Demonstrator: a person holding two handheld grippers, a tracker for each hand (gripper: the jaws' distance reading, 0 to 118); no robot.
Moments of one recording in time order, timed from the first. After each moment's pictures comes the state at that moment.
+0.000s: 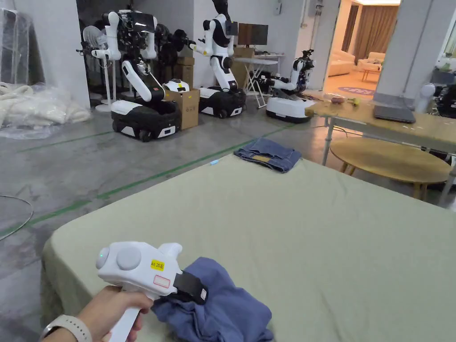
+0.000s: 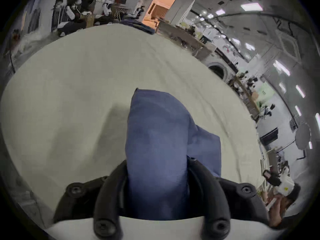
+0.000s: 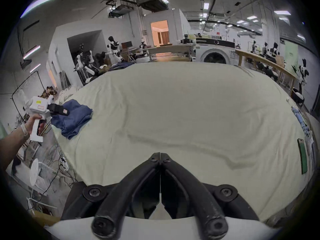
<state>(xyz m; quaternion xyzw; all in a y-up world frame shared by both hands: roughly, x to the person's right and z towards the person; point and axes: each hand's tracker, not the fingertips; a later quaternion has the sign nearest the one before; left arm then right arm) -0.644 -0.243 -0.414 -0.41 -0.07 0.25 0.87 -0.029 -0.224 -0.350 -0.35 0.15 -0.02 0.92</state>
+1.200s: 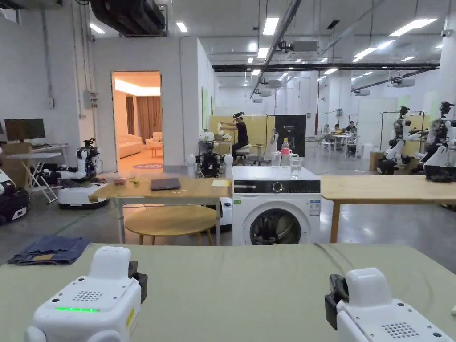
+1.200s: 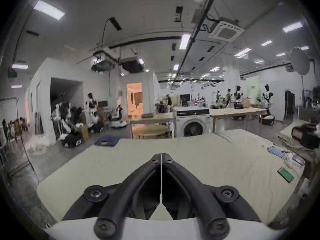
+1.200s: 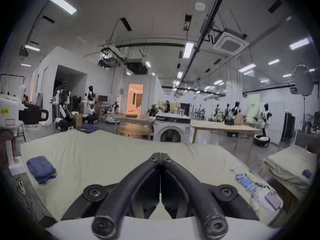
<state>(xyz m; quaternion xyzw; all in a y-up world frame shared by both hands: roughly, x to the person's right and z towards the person) -0.219 -0.015 -0.353 -0.05 -0.02 -0.04 1.00 0.119 -0.044 -0.321 -0.02 0.00 0.05 1.00</state>
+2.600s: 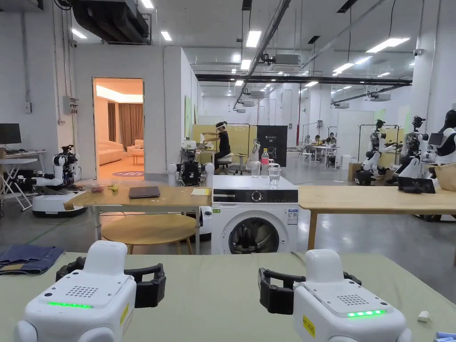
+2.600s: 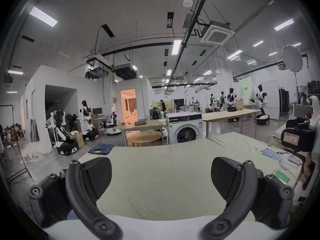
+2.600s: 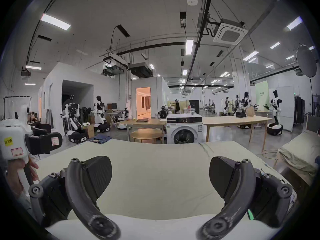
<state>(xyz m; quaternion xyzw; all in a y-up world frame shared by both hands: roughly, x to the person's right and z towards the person) -0.198 -0.004 -0.348 -0.03 -0.04 -0.05 1.00 0.115 -0.015 -0.334 -0.04 0.05 -0.02 1.00</state>
